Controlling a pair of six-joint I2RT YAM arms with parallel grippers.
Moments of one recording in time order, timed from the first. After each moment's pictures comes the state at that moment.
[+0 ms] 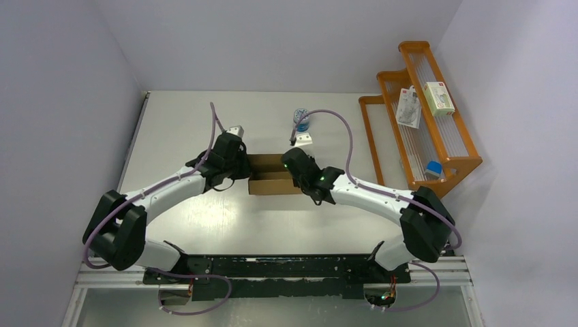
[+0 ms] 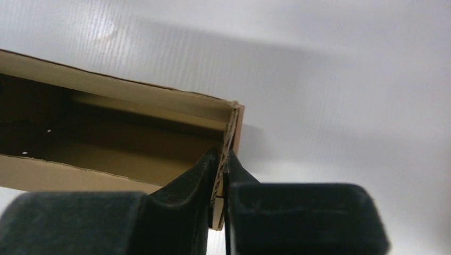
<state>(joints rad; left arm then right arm) -0.57 1.41 0.84 -0.19 -0.06 -0.62 0.90 1.49 0.97 -0.30 0.55 0.43</state>
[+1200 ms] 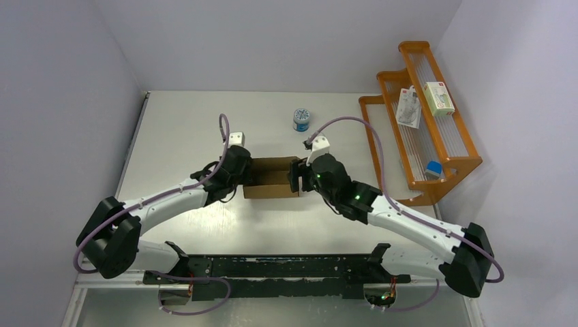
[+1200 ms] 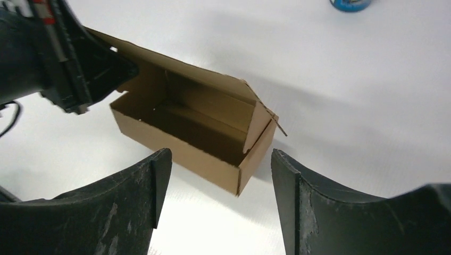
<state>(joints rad) -0.71 1.34 0.76 -0.13 -0.40 -0.57 0.92 1.12 0.79 -0.14 0.34 0.33</state>
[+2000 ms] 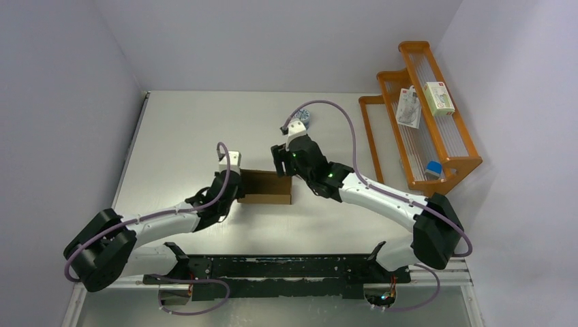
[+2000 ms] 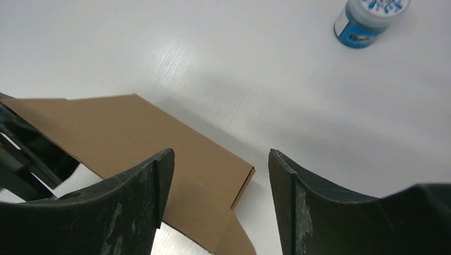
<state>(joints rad) -0.77 1.24 0.45 0.25 -0.54 -0.41 0.87 1.41 1.01 -0.09 0.32 0.20</state>
